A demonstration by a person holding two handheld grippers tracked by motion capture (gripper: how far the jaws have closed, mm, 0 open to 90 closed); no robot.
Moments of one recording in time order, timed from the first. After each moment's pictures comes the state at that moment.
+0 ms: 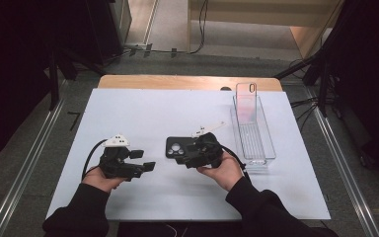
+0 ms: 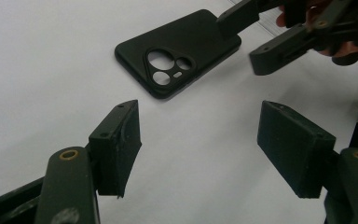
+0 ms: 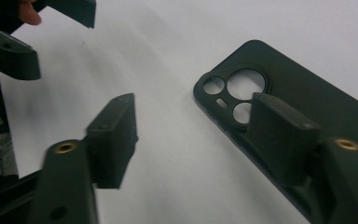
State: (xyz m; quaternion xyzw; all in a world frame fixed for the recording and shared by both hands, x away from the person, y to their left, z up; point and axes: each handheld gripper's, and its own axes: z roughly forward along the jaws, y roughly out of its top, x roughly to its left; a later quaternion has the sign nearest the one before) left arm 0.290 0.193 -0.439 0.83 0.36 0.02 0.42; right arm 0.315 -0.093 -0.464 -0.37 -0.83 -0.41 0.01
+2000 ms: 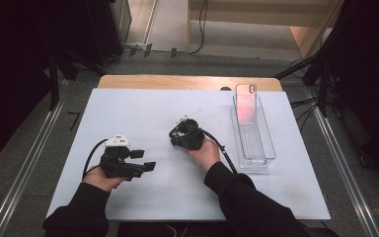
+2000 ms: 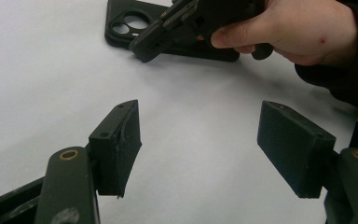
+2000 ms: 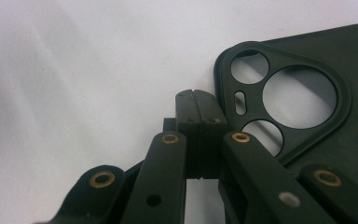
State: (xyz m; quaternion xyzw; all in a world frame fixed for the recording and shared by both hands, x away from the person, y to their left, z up) left arm 0.291 0.192 -0.441 0.84 0.35 0.01 0.42; right arm 0.391 -0.055 -0.503 -0.41 -0.84 -0.34 0.01
